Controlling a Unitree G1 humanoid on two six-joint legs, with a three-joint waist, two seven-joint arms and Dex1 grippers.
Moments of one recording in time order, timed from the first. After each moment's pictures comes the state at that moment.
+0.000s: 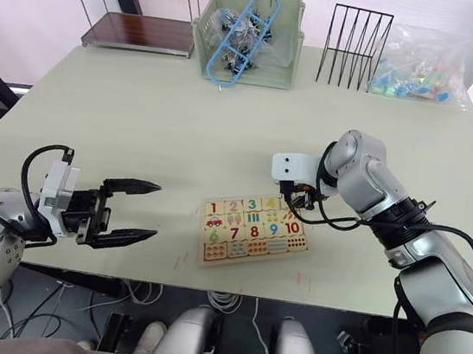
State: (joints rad) left arm -0.06 0.80 0.20 0.03 -0.63 0.01 -1.44; right arm -1.00 -0.58 0.65 0.18 -0.27 0.58 1.40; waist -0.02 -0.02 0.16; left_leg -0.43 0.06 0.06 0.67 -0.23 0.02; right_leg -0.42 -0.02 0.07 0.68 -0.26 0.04
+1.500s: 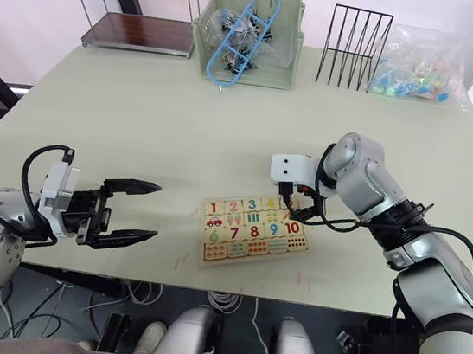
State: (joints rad) left arm -0.06 0.80 0.20 0.03 -0.63 0.01 -1.44; right arm -0.98 -0.57 0.65 0.19 -0.27 0.55 1.39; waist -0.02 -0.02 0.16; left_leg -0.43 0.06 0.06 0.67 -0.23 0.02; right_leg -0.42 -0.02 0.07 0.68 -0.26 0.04
